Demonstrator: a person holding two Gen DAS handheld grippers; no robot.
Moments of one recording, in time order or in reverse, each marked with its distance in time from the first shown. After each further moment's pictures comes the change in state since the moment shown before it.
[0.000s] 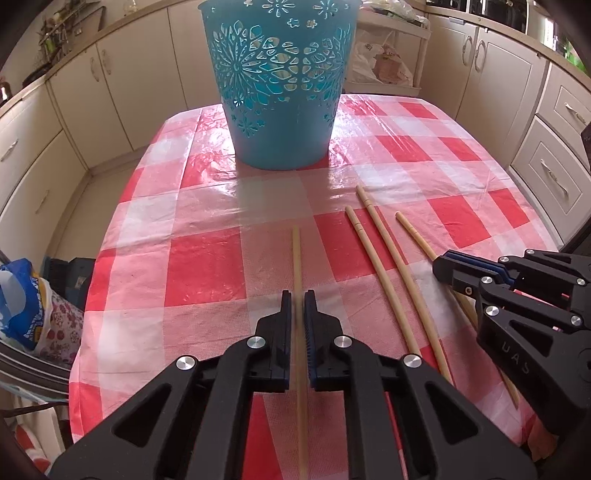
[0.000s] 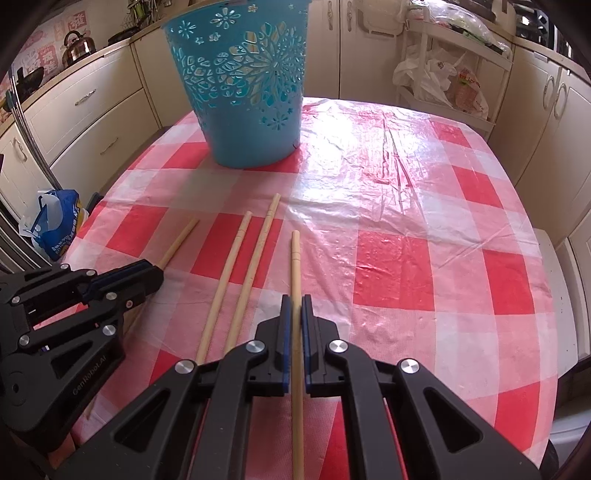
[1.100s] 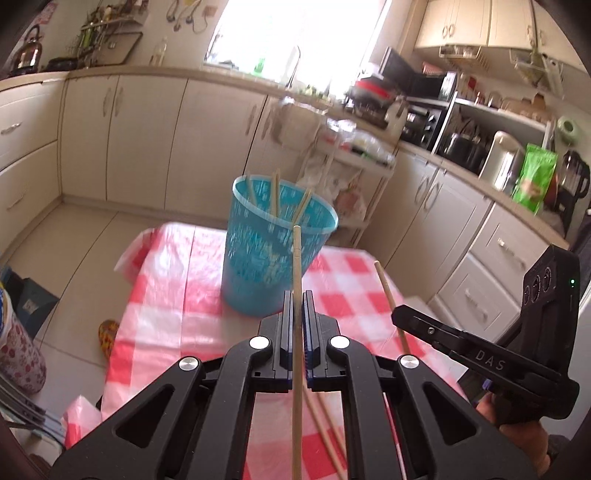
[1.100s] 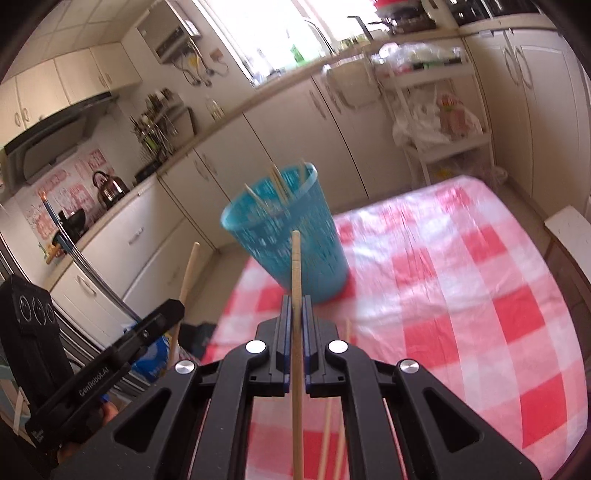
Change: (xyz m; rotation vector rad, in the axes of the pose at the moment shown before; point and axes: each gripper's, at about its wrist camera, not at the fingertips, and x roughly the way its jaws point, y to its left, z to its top) left arm -0.124 0.055 0.045 -0.210 -0.444 -0.287; right arm -0.107 -0.019 0.044 0.312 -0.377 0.299
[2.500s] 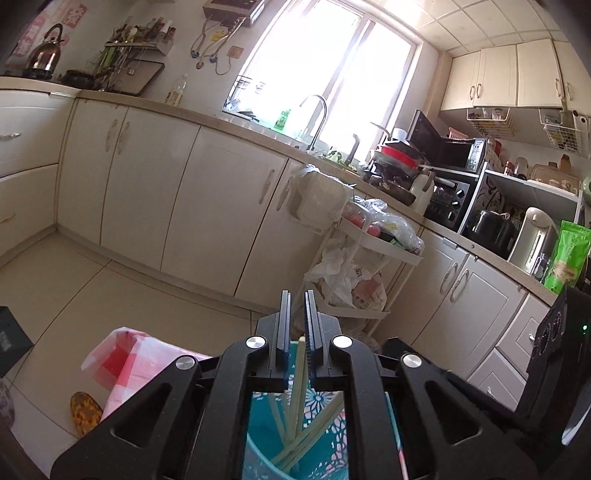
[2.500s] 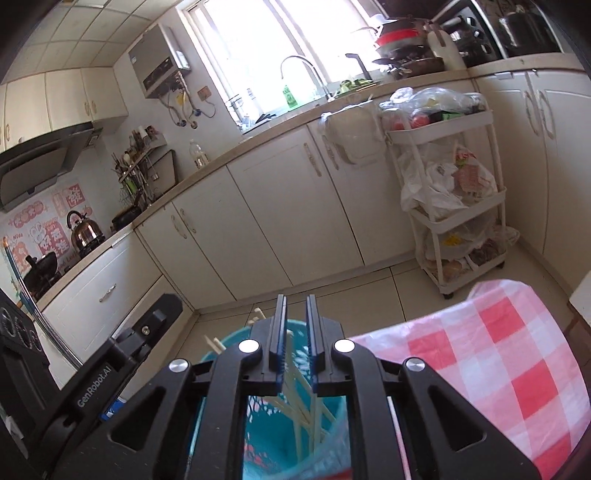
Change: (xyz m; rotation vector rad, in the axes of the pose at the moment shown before) left arm 0.128 0.038 0.114 -0.089 -0.224 0.047; right arm 0.111 0.007 0.115 0.000 -0.181 -0.075
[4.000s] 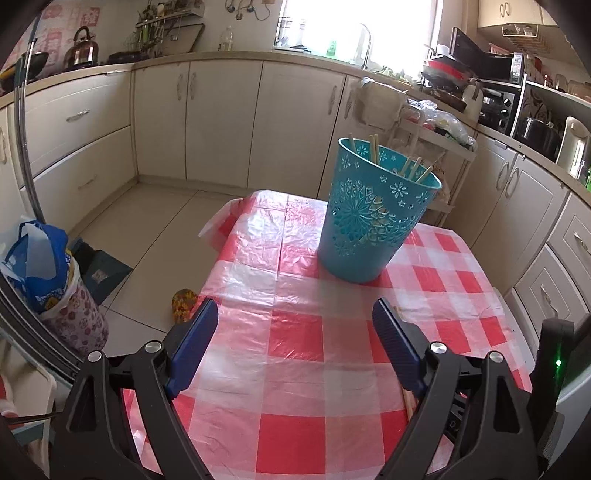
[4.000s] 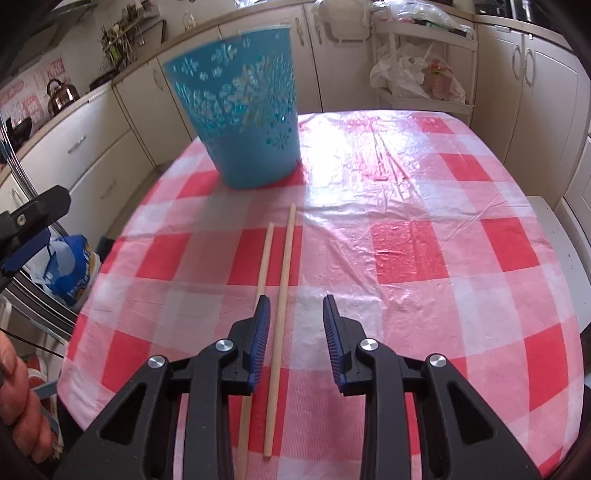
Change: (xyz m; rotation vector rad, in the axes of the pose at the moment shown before) left arm -0.154 0.017 -0.123 0.093 0.301 0.310; right arm -0.079 -0.026 -0.191 -0.202 0.454 -0.201
